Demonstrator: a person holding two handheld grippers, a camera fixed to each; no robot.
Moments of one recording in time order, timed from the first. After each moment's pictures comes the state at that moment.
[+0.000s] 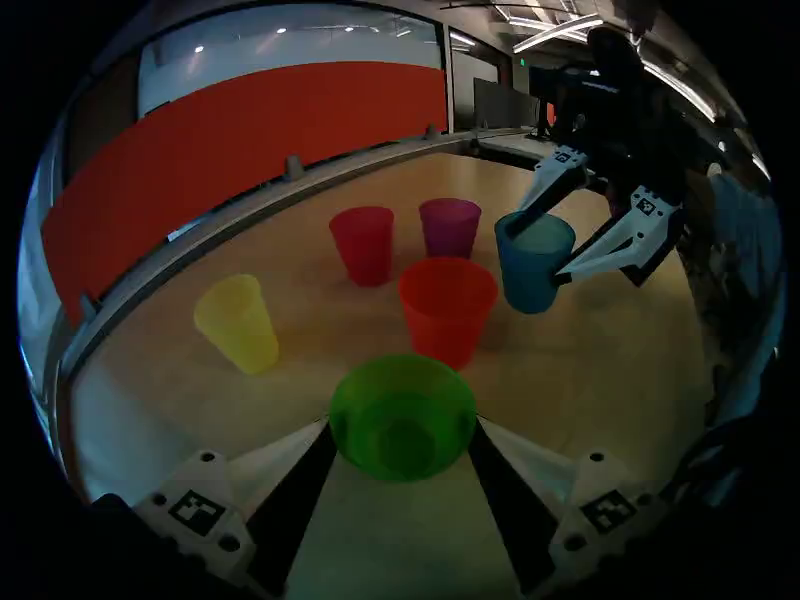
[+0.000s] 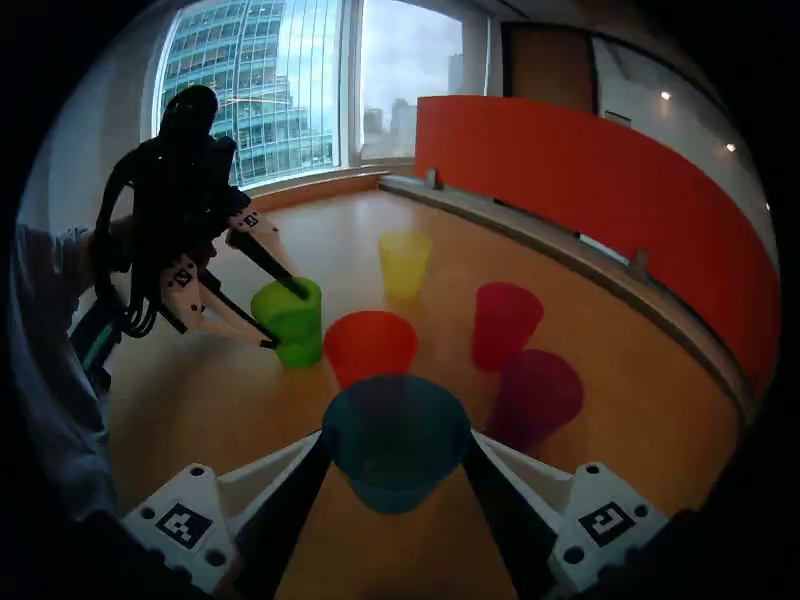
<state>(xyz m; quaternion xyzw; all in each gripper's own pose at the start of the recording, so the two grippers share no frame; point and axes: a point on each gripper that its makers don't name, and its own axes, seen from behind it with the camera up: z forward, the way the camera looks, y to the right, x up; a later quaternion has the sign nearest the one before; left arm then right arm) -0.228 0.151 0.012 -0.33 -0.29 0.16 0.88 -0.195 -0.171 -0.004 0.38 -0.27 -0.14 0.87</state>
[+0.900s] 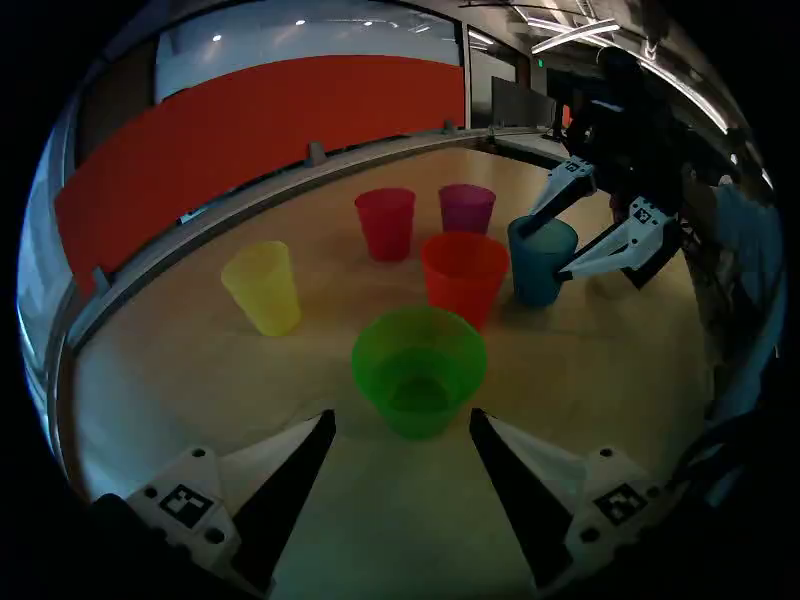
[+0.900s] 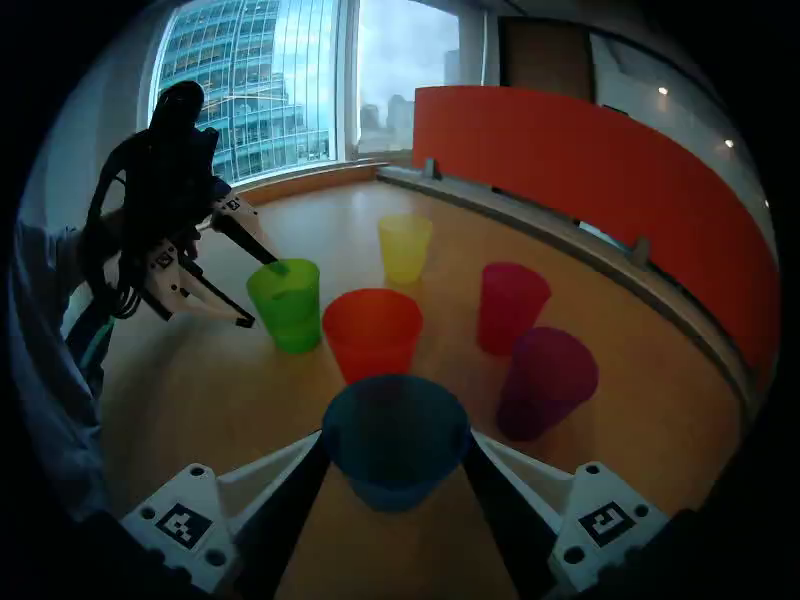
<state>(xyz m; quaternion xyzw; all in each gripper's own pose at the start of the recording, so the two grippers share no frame) -0.235 0.117 -0.007 -0.31 -0.30 0.14 0.89 -0.217 -0.172 -0.007 0.38 -0.27 -0.15 0.87</state>
